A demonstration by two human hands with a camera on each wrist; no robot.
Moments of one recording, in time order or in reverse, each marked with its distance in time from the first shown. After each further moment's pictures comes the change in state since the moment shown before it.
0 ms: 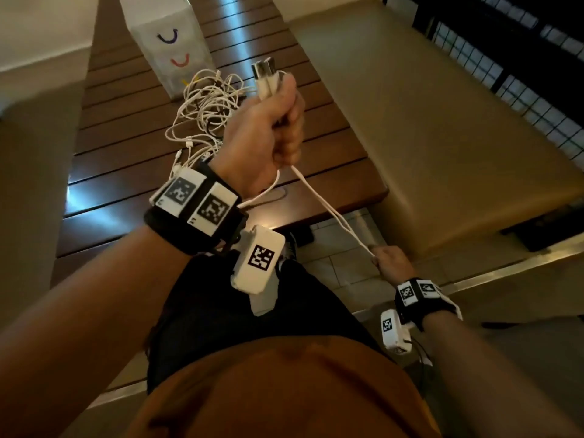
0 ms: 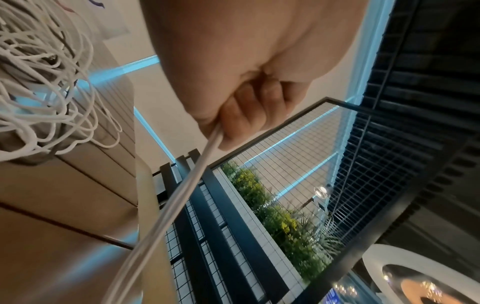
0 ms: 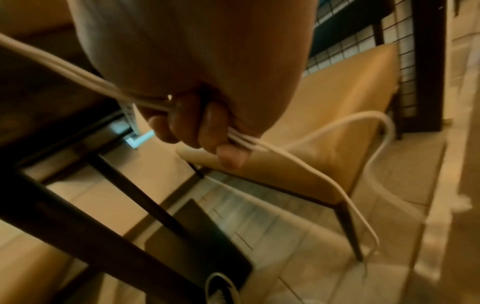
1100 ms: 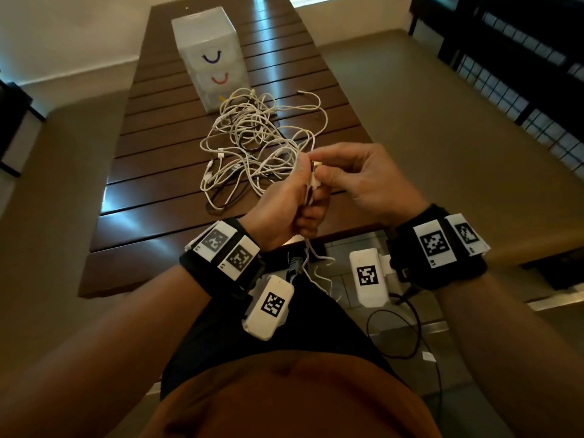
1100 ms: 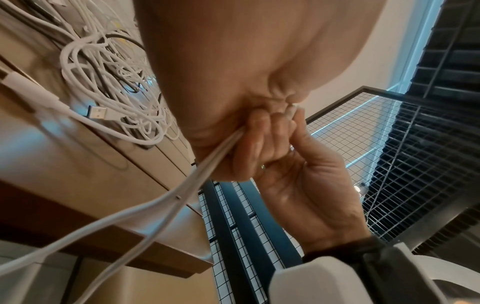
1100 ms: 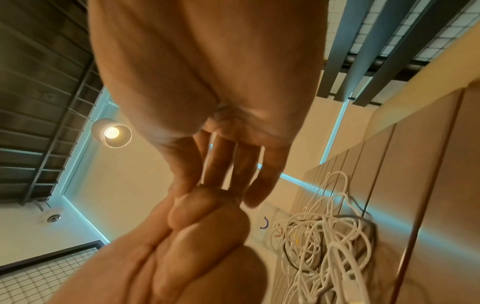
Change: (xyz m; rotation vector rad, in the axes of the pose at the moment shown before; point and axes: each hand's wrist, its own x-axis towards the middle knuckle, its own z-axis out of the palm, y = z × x) left_hand -0.033 -0.038 -0.017 0.044 -0.050 -0.353; right_hand -0.080 -0.252 -0.006 0.301 -0.340 -0.810
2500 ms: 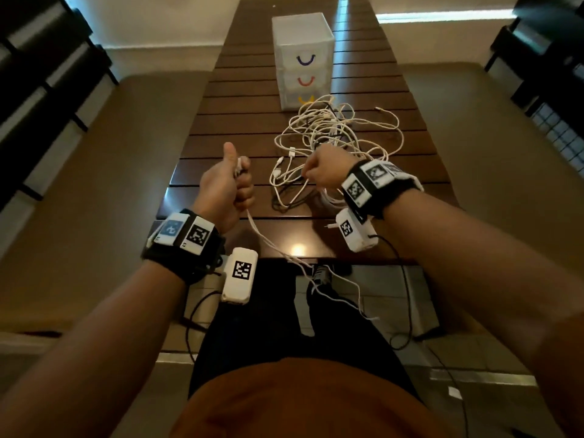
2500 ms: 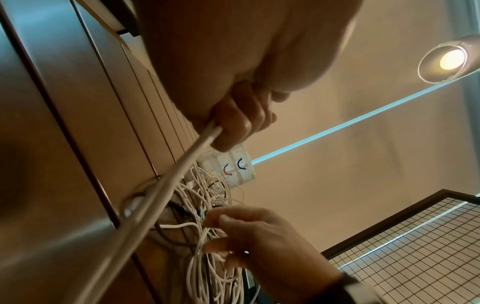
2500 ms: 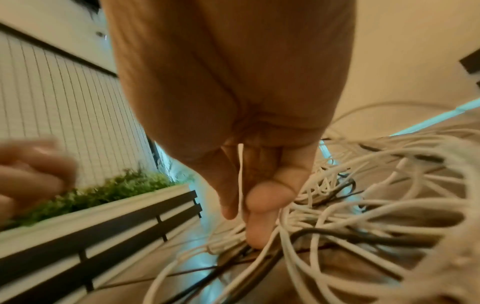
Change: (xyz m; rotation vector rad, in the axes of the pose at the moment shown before) left_hand -0.072 -0.010 -0.162 -0.345 0.680 0.281; right_hand 0.152 0.042 0.115 -0.948 -0.436 0.278
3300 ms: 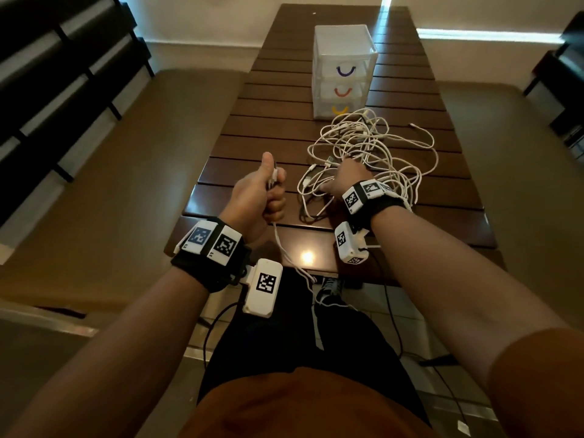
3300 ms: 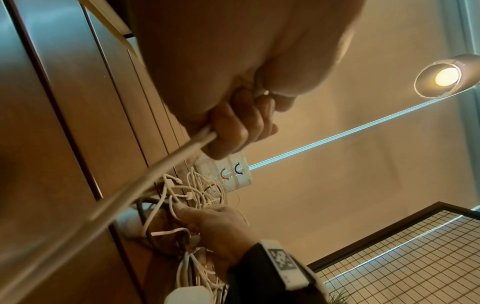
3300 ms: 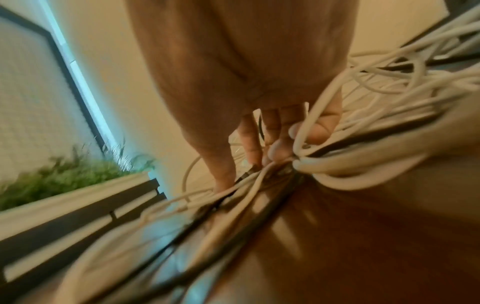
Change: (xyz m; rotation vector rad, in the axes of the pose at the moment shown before) left_hand -0.006 0.000 -0.003 -0.024 -0.065 -0.033; right_hand 0.049 0.001 0.032 -0.011 0.197 0.324
